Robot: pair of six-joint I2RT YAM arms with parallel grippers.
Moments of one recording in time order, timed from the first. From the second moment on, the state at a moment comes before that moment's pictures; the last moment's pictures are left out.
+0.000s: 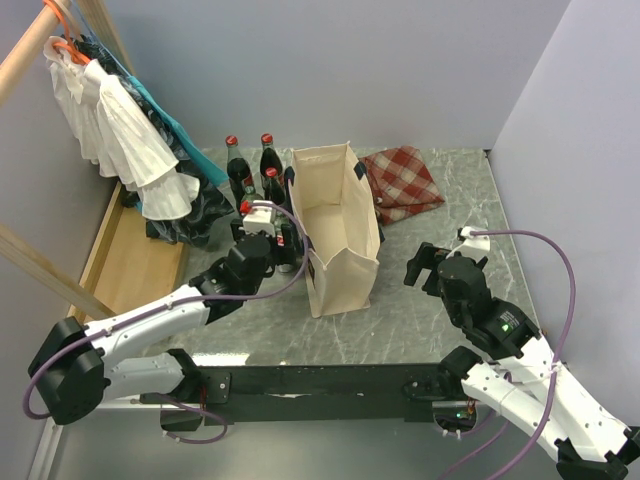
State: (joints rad) left arm -0.83 1.14 0.67 0.15 -0.58 -0.33; right arm 0.64 0.57 0.71 -0.72 0.56 0.60
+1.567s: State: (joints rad) left arm -0.41 0.98 0.97 -0.08 -0.12 -0.27; right arm 0.65 0.54 0.71 -0.72 0.56 0.60
